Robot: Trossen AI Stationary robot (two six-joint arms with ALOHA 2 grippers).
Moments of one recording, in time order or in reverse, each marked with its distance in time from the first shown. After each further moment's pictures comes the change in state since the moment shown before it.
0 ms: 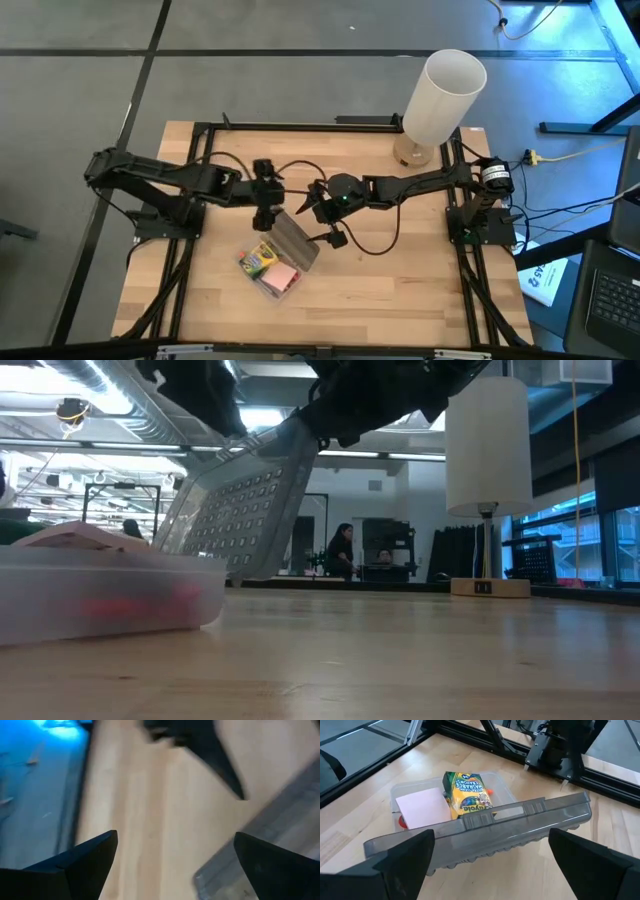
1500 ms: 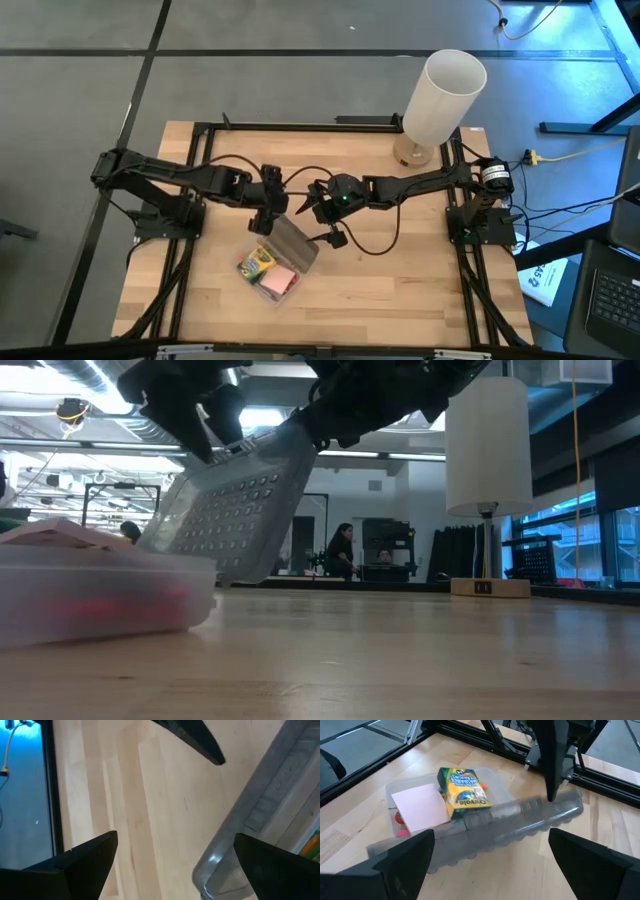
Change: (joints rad) left arm 0.025 0.076 0.009 -0.067 0.107 0.166; right arm 0.000 0.001 -0.001 0.001 0.002 -0.004
